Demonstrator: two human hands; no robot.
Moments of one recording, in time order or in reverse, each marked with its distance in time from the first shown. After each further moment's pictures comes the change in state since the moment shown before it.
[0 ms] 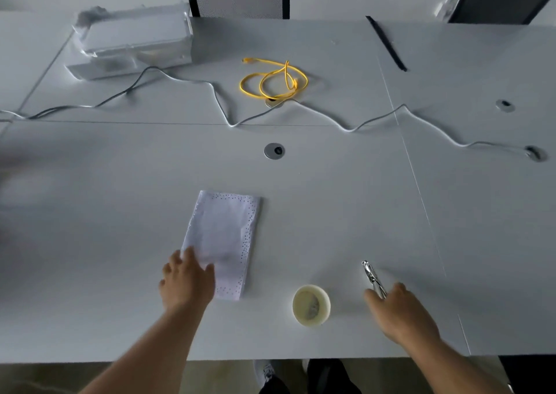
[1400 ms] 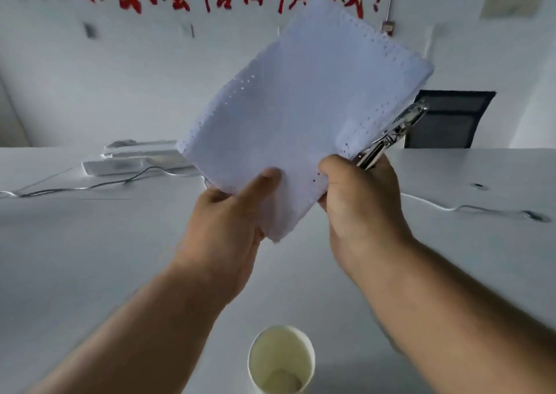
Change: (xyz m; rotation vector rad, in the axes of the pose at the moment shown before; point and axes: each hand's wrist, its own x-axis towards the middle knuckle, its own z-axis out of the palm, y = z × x) left_hand -0.115 0.149 -0.012 -1.652 -0.165 0.993; right_hand -0.026 -0.104 -0.038 1.599 0.283 -1.067
